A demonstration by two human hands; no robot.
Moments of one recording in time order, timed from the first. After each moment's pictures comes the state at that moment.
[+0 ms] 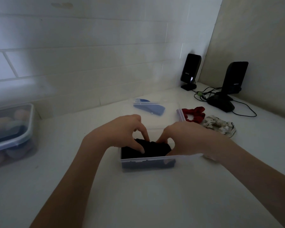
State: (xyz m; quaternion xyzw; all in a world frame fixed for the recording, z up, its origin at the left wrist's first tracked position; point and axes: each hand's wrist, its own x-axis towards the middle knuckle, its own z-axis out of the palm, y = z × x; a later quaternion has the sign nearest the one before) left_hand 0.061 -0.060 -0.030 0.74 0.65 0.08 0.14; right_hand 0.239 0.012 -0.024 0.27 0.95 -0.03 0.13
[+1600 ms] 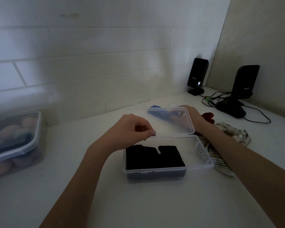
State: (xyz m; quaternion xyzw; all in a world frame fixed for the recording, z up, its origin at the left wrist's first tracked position) left_hand 0.054 -0.054 -0.036 0.65 0.65 0.35 0.20; right_hand 0.215 0.145 -0.074 0.37 0.86 -0.26 -0.22
